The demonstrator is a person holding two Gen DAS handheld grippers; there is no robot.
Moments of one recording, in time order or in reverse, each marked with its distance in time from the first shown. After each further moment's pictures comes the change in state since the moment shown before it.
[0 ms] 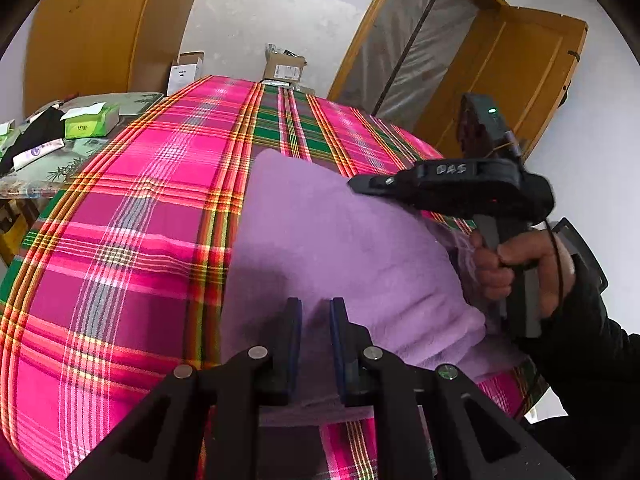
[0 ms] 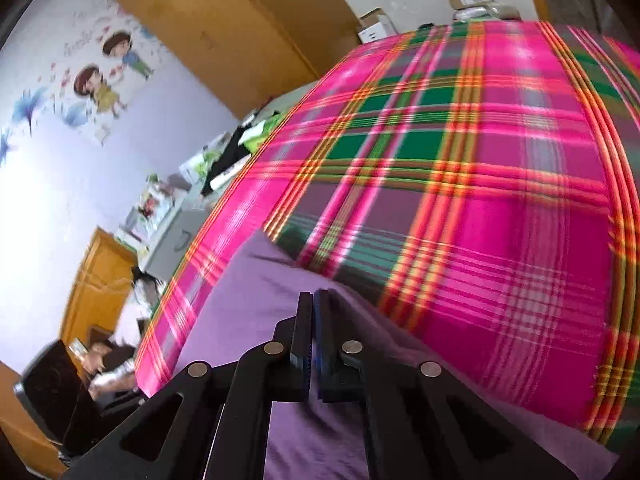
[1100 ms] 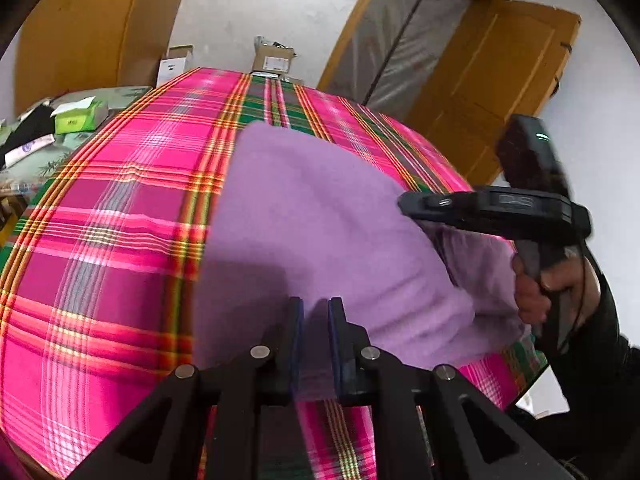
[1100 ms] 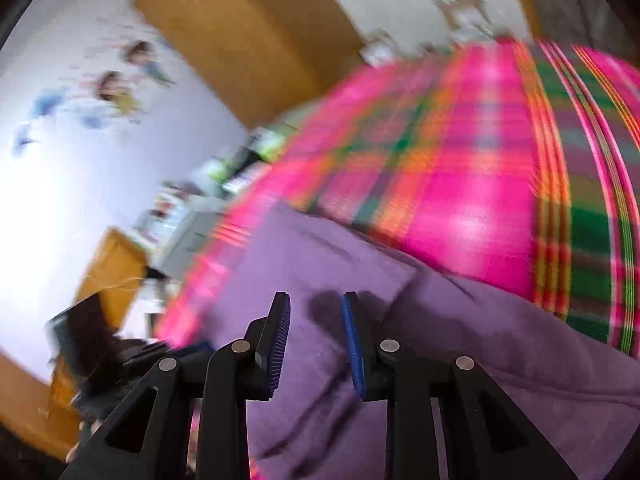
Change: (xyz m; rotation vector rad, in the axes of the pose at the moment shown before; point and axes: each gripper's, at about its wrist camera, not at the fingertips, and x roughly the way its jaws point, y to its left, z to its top) left arm 0.004 -0.014 -0.017 0.029 0.022 -0.022; right arm -0.053 -0.010 -0.047 -0.002 -0.001 -0.046
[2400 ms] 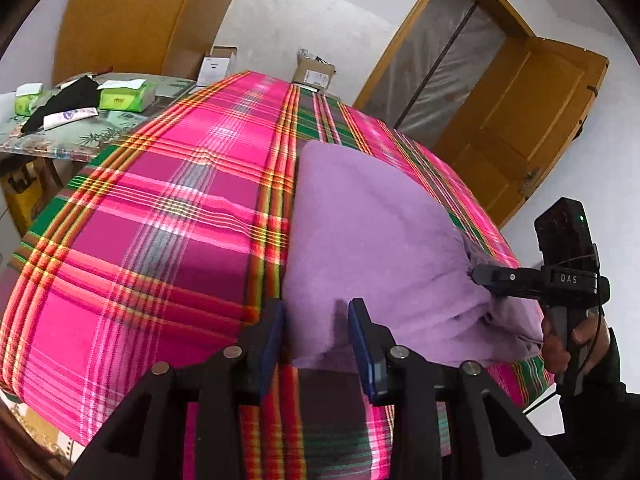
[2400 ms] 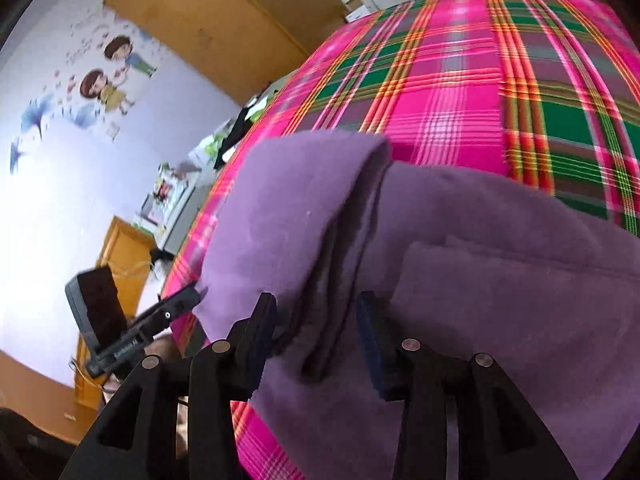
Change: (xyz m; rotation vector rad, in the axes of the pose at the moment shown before) left arm -0.018 0.041 -0.013 -0.148 -0.060 0.037; right arm -0.014 0.000 -0.033 0.047 0.084 0.073
